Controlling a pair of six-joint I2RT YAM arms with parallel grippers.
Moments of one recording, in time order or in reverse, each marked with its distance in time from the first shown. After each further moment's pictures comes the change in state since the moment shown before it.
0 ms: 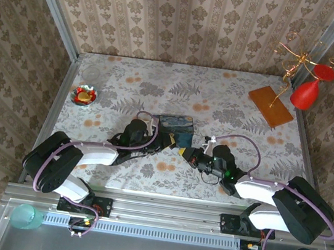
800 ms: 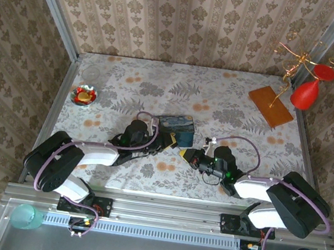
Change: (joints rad) left arm -0.013 0.010 -0.002 0.044 -0.014 -0.064; right arm -0.034 0.066 -0.027 0.098 -0.054 0.021
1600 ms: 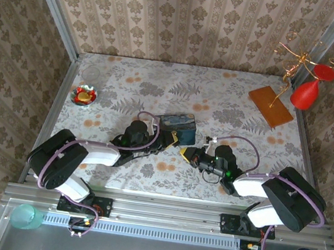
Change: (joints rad) left arm -0.006 0.037 -0.012 0.111 0.000 -0.037; right arm -0.028 0.050 0.002 0.074 -0.029 0.047
